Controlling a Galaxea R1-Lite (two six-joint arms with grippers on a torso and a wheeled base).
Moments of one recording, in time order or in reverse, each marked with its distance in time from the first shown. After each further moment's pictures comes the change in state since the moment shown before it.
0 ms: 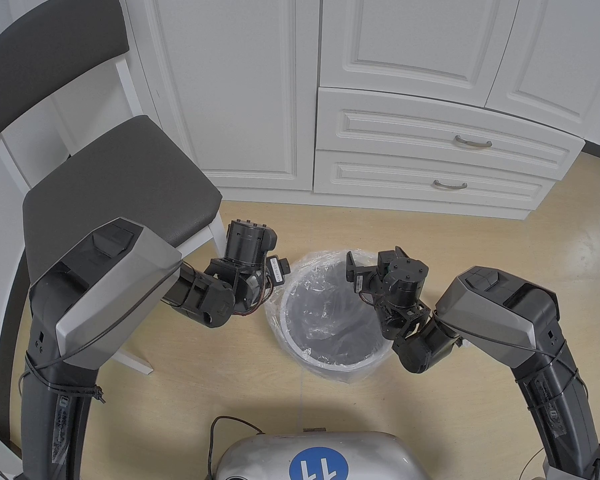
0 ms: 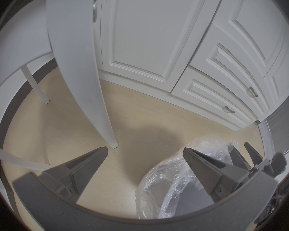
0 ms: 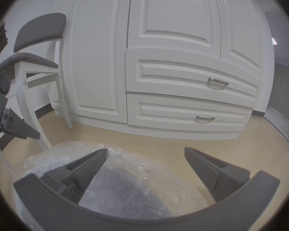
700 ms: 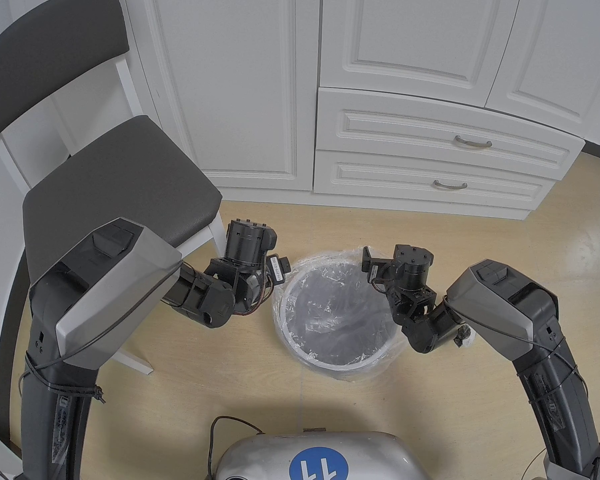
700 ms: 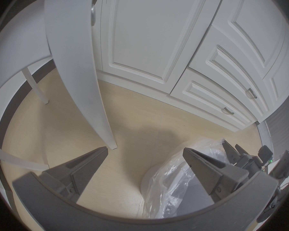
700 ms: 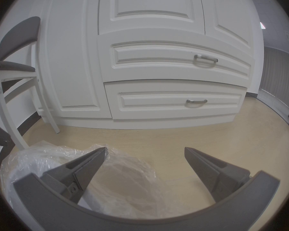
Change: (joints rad) left arm 0.000 0.000 0.001 -0.014 -0.001 -0.001; right arm -0.090 0.057 -0.169 0.219 0.005 0.179
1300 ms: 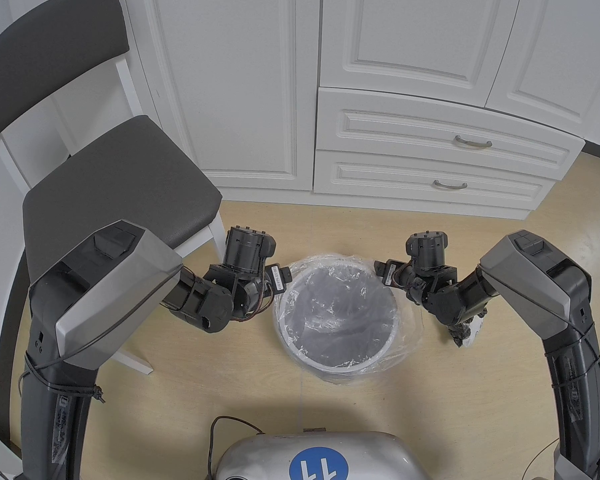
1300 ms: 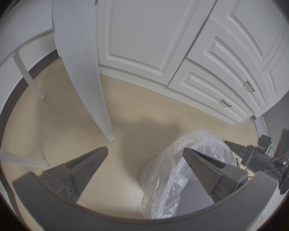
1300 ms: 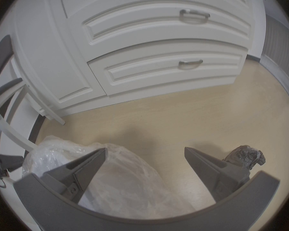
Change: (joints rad) left arm 0.001 -0.001 0.038 0.008 -0.059 0.001; right arm -0.070 -0.168 0.067 0.466 0.186 0.290
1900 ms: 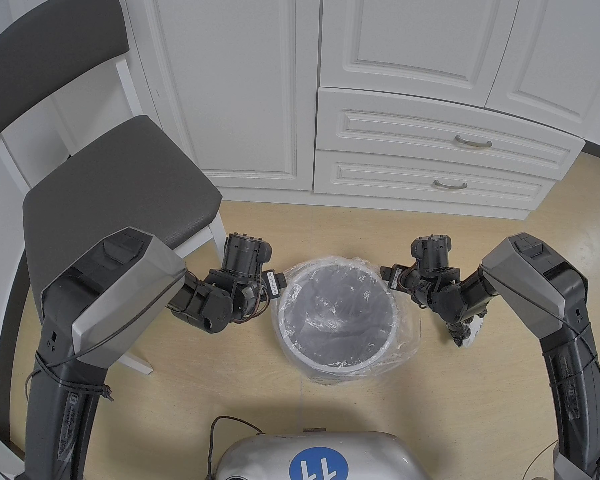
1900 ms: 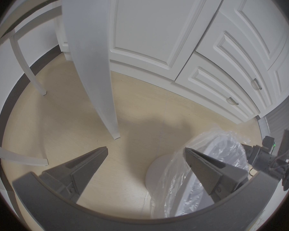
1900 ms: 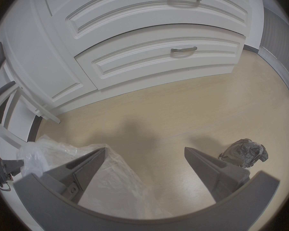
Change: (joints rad) left arm 0.028 0.063 -0.049 0.022 -0.009 -0.006; right arm -0.040 0.043 -0.053 0.074 0.044 0.028
